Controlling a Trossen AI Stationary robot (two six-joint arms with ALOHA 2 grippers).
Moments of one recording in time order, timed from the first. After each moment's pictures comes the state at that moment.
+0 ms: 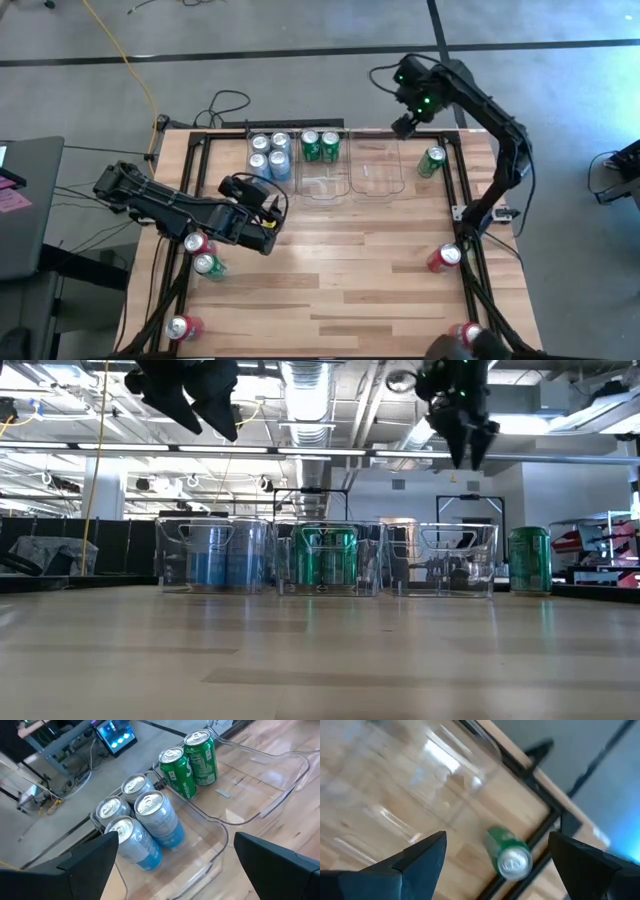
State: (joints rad) left arm -0.31 1.43 1.22 -1.15 -1.09 -1.01; right arm -0.81 1.65 1.86 -1.57 0.18 0.05
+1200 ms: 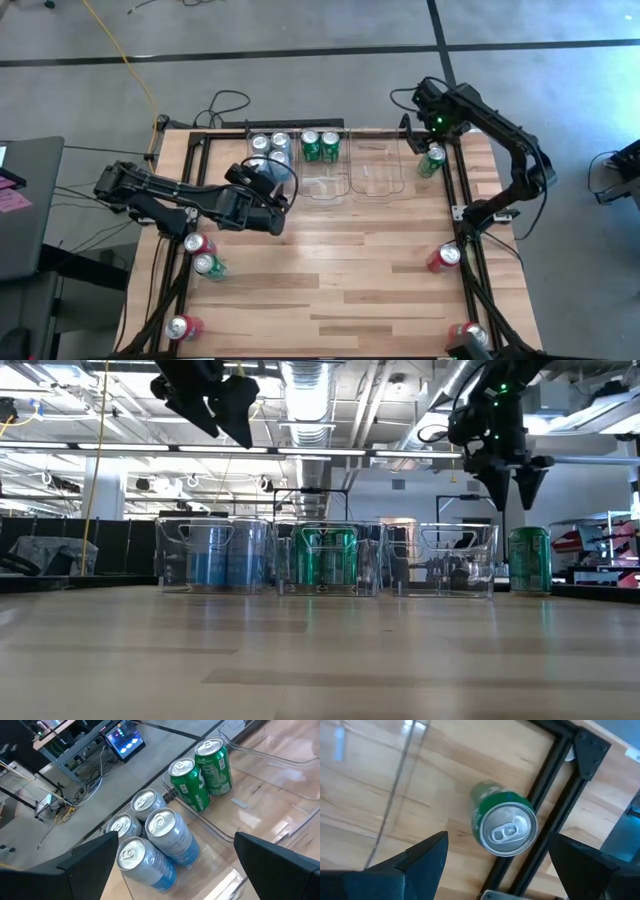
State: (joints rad) left arm -0.19 1.43 1.22 -0.99 -1.10 -0.75; right arm -0.97 1.48 1.35 -1.37 0.17 0.19
